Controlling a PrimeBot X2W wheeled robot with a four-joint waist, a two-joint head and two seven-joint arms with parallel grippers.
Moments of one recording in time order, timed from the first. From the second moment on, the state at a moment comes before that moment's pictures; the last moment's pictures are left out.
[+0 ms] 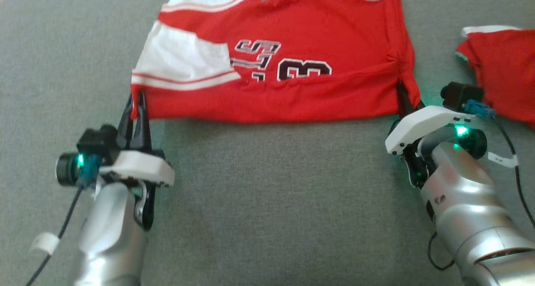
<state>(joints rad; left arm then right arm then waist) -0.50 0.08 -0.09 0.66 -0.17 -0.05 -0.25 -0.81 -0.07 0.18 1.24 0.41 0.13 -0.25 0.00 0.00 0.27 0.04</state>
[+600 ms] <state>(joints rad) -0.25 0.08 -0.09 0.62 -0.16 -0.05 -0.25 -0.50 -0.05 0.02 1.03 0.18 0.13 -0.25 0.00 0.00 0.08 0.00</state>
